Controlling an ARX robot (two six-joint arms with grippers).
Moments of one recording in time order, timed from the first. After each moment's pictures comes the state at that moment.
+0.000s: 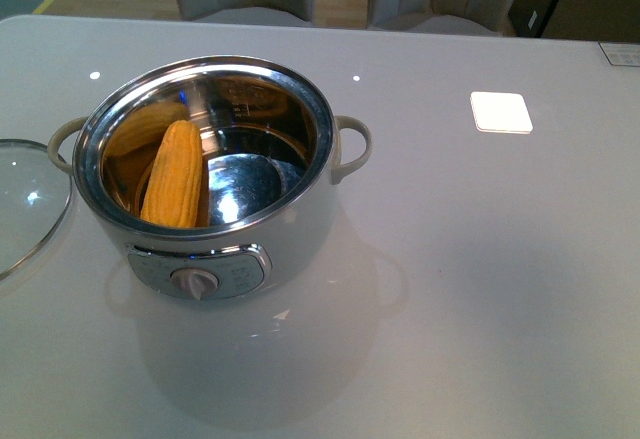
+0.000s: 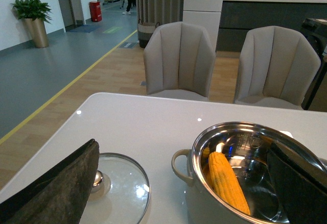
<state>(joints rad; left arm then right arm) 0.00 0.01 0.01 0.00 0.00 0.00 0.25 0.86 0.18 0.62 0.24 0.08</state>
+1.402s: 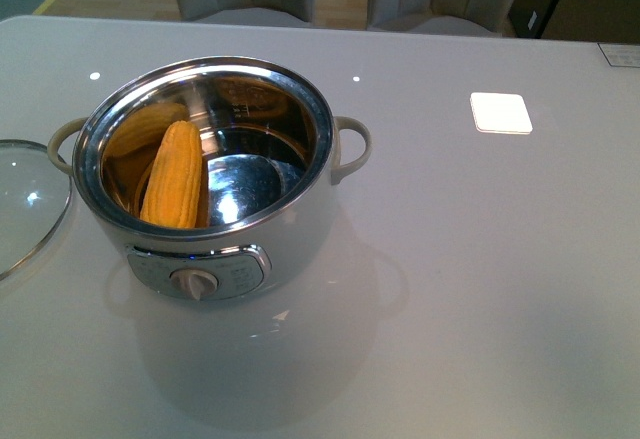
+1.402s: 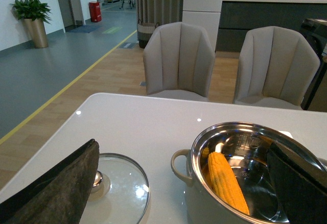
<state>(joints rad) 0.00 0.01 0.01 0.00 0.00 0.00 0.00 0.12 0.02 0.10 0.00 0.00</state>
